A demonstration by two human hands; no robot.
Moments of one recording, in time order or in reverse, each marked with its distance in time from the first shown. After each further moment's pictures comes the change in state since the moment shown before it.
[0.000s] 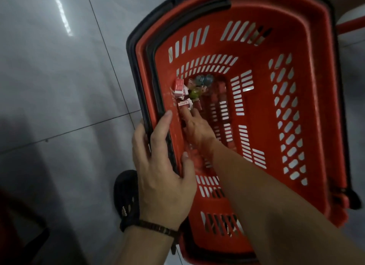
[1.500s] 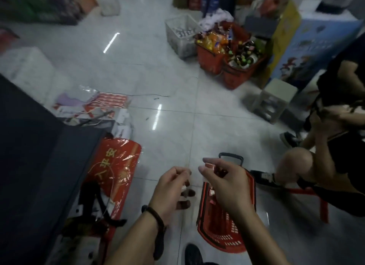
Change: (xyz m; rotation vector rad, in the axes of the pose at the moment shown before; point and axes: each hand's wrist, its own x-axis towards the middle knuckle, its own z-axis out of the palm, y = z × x) left_hand -0.281 0.395 -0.467 -0.870 0.048 -0.411; right_hand -0.596 -0.428 -0.485 0.625 0.295 -0.381
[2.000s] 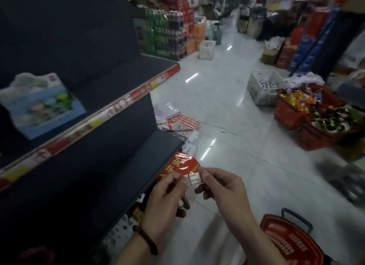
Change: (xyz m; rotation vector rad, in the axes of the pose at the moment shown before) left_hand -0.202 -0.001 -0.198 -0.076 0.415 0.429; right_hand -0.132 -0.148 0.172 0.330 -0.534 -0.183
